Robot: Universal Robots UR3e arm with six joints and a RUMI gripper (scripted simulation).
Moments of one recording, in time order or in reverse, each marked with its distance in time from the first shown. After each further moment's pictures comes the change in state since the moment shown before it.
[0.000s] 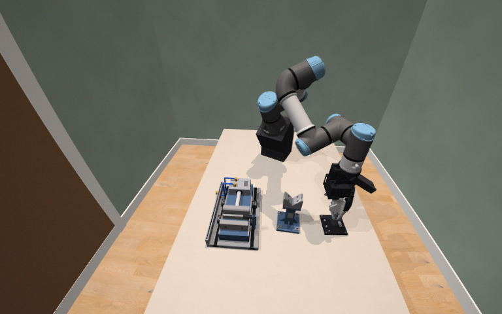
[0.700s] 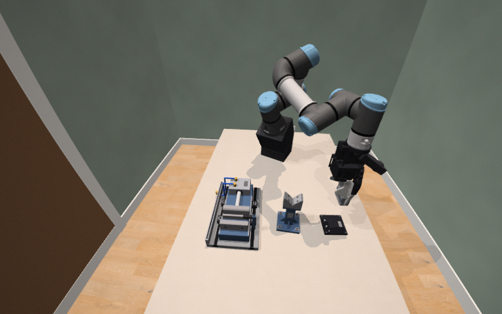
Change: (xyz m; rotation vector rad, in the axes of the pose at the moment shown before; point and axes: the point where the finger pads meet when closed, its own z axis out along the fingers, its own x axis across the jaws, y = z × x) arm 0.000 0.000 -0.083 0.001 0.002 0.000
